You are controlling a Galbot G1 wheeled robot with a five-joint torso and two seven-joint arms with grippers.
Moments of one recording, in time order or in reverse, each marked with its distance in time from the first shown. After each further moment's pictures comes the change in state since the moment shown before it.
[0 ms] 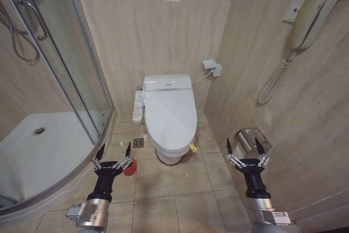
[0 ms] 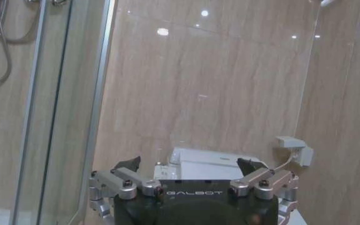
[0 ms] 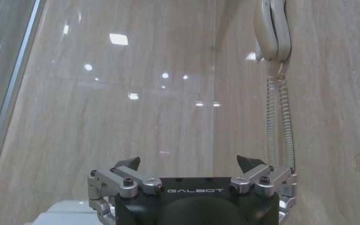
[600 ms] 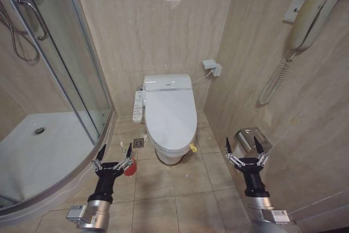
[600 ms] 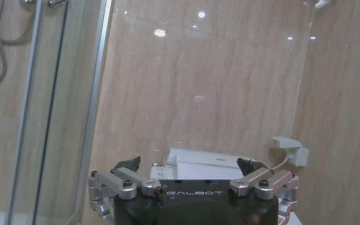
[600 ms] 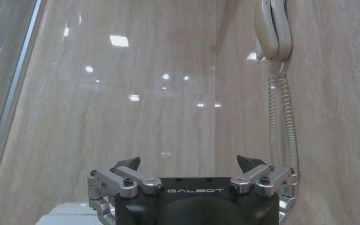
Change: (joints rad) left arm 0.008 -0.006 0.013 -0.012 0.019 -0.002 0.009; right arm 0.015 -0.004 -0.004 -0.010 0.015 0.002 -0.006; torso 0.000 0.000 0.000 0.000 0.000
